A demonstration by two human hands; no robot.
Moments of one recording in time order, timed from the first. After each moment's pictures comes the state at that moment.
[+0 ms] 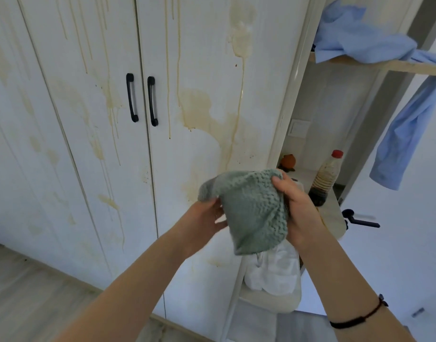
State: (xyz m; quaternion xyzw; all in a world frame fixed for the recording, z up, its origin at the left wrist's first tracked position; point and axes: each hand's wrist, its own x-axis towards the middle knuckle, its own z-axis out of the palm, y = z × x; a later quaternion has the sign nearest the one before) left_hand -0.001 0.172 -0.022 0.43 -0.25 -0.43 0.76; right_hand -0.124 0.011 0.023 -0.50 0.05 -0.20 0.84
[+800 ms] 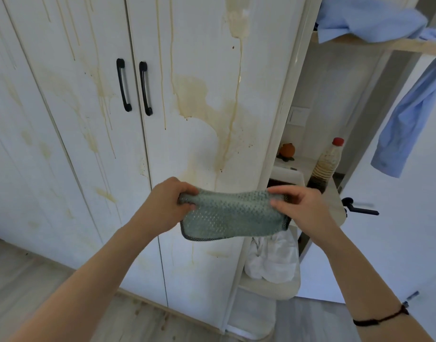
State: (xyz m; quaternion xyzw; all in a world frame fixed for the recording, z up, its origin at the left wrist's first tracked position) left_hand 0.043 0.219 -0.006 0.86 -0.41 -0.01 0.32; right_hand -0.149 -0.037 -0.017 -0.82 0.16 -0.27 0.48
